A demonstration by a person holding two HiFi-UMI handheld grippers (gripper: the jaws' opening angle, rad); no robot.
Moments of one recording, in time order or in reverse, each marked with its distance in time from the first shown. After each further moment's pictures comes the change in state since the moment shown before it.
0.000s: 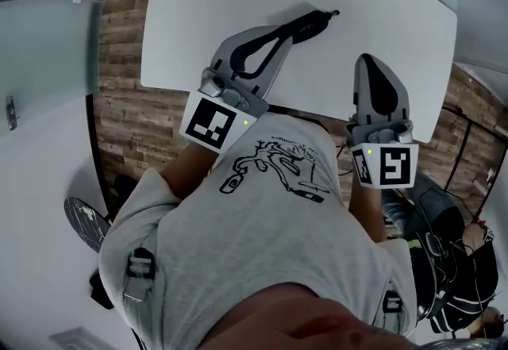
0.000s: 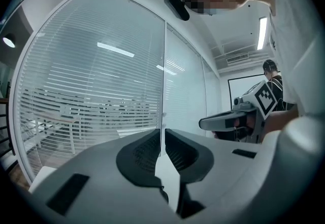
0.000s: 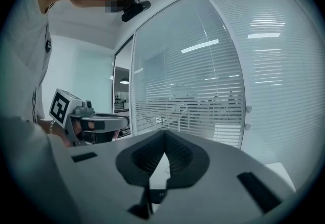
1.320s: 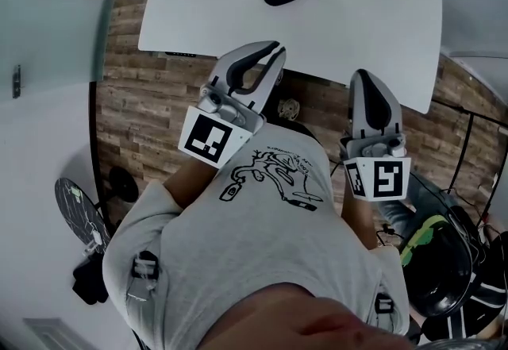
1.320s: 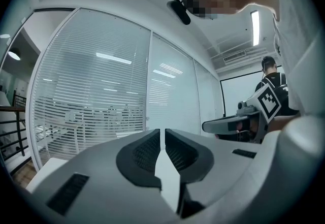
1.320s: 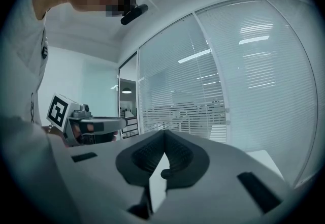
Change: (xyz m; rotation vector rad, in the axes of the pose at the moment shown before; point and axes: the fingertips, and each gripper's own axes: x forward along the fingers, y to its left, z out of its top) left arm -0.089 -0.183 0.003 0.040 -0.040 0.057; right arm -0.201 0.032 -0.024 0.059 -0.087 0.004
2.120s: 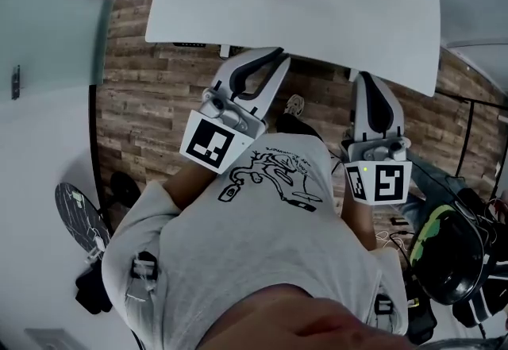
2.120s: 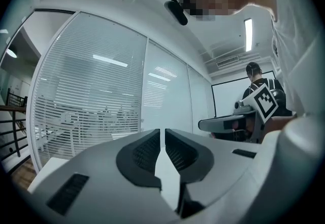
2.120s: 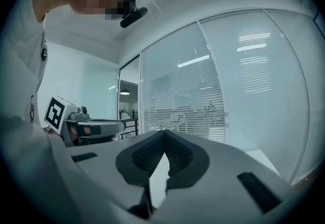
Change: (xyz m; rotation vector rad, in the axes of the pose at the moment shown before) left arm -0.091 -0.026 0.011 0.007 -0.032 -0.066; right arm -0.051 0.081 0.014 -0.024 -0.038 -0.056
